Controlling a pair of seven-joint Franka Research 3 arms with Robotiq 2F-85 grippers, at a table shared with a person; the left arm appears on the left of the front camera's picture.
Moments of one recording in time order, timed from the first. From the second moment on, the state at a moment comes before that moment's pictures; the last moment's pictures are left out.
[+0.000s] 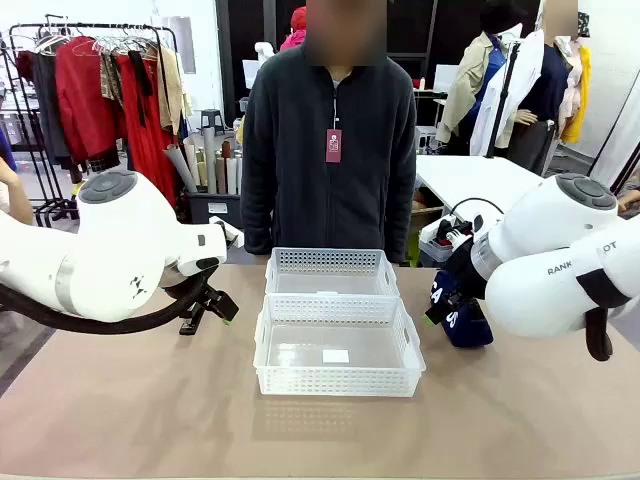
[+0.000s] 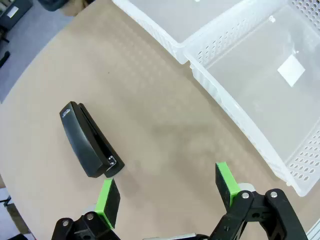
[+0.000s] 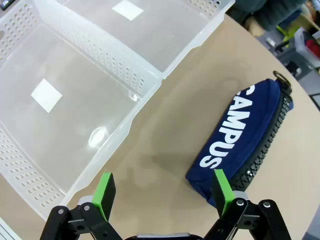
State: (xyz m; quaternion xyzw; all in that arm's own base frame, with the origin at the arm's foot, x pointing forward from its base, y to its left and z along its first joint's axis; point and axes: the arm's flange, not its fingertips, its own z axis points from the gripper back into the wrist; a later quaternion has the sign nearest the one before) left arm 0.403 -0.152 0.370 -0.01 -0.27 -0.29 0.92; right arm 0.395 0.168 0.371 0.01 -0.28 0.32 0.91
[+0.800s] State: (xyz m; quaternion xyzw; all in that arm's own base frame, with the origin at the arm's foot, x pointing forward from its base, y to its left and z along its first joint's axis) left arm 0.403 -0.152 0.370 -0.01 -0.27 -0.29 0.92; right arm 0.395 0.168 0.371 0.01 -0.28 0.32 0.91
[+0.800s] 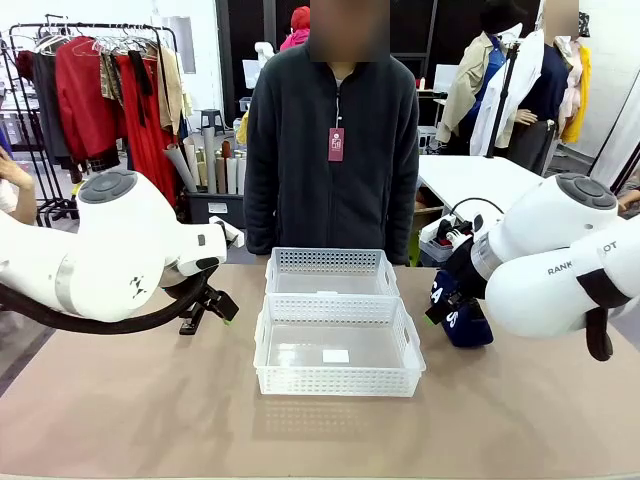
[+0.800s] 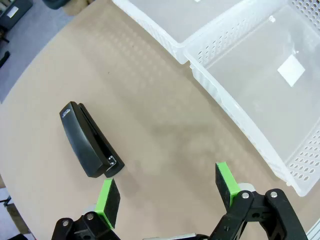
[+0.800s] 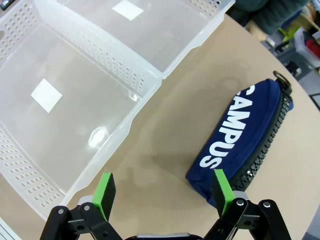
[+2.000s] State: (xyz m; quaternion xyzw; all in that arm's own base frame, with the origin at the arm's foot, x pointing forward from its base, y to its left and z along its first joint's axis) left arm 0.403 -0.152 0.372 -0.01 -0.26 -0.30 0.92; right arm 0.396 0.166 0.372 0.00 -0.28 0.32 0.91
